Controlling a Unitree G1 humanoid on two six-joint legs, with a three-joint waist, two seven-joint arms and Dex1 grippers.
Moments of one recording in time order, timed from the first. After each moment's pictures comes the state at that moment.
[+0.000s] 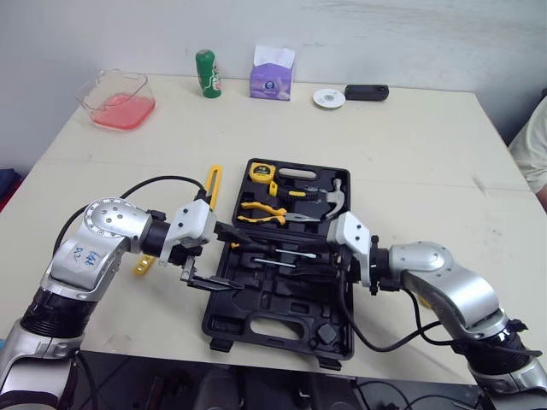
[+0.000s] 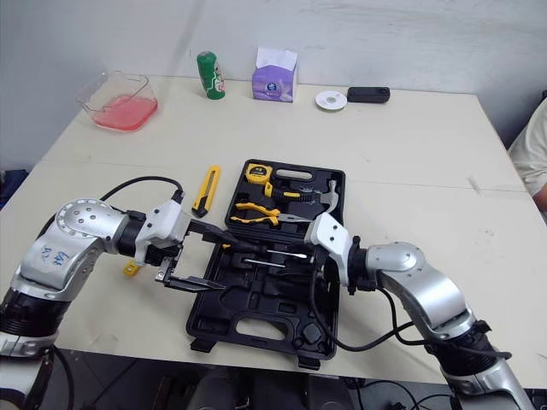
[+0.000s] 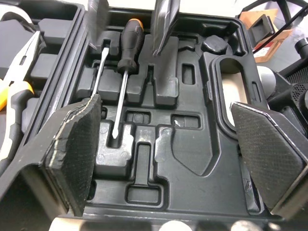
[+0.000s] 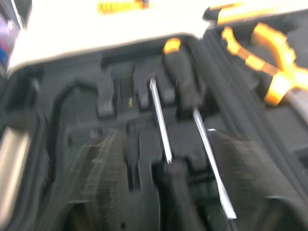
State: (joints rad) left arm -0.51 0.83 -0.13 -0.18 -0.41 0.40 -1.32; right arm -0.35 -0.62 0.26 -0.35 0.41 0.57 0.93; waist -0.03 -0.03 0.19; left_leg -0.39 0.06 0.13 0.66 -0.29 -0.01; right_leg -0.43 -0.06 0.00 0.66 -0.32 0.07
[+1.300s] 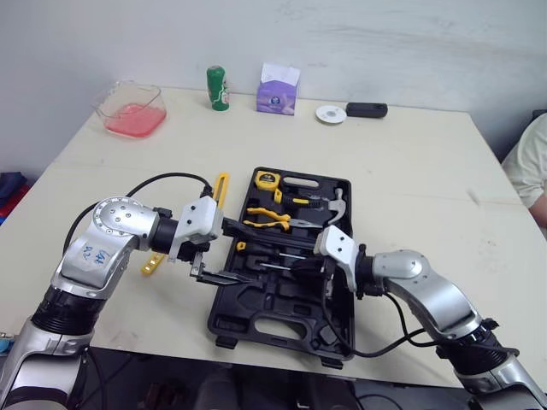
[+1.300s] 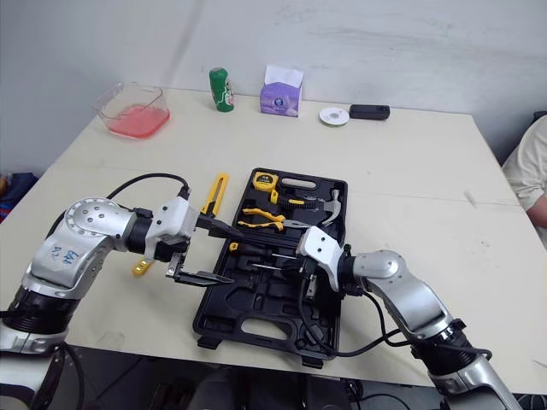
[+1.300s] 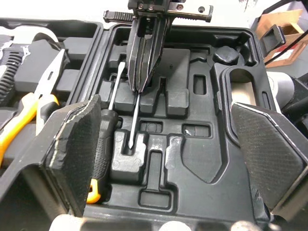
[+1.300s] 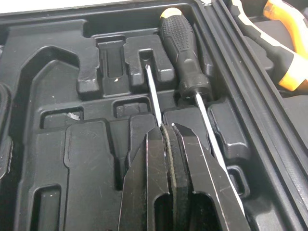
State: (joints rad) left arm -0.53 0.79 -0.14 -0.17 -0.38 0.40 -1.28; right arm -0.34 -0.59 0.32 -0.26 0.27 0.54 0.85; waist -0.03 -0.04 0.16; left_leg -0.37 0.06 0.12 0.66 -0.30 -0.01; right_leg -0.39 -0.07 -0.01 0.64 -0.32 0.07
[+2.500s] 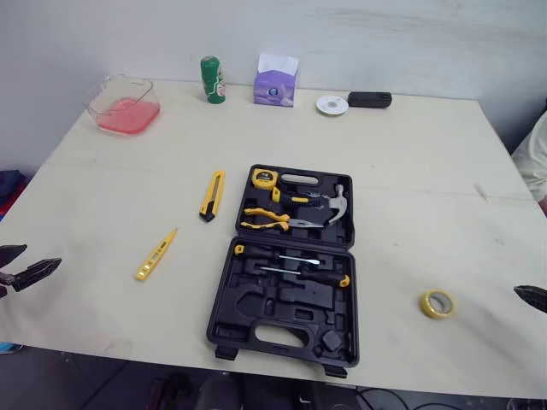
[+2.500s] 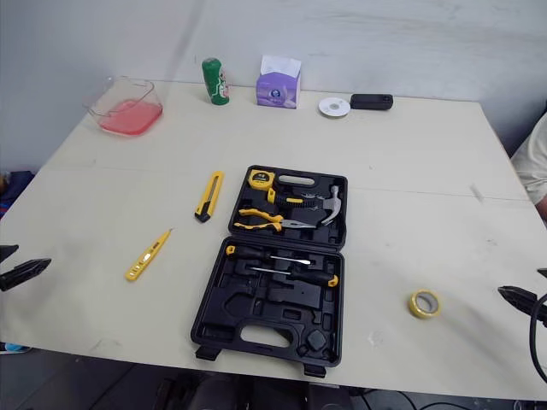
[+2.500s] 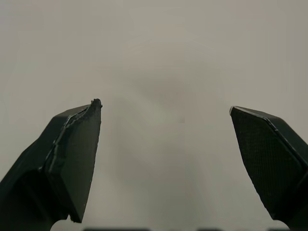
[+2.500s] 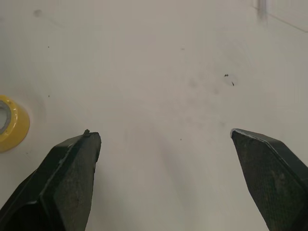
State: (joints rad) left arm -0.05 1.07 0.60 0.55 -0.36 0.31 -1.01; right arm 0.31 -1.01 -0.79 0.05 0.41 0.46 1.07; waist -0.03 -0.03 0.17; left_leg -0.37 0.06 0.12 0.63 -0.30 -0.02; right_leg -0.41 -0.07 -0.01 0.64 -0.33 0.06
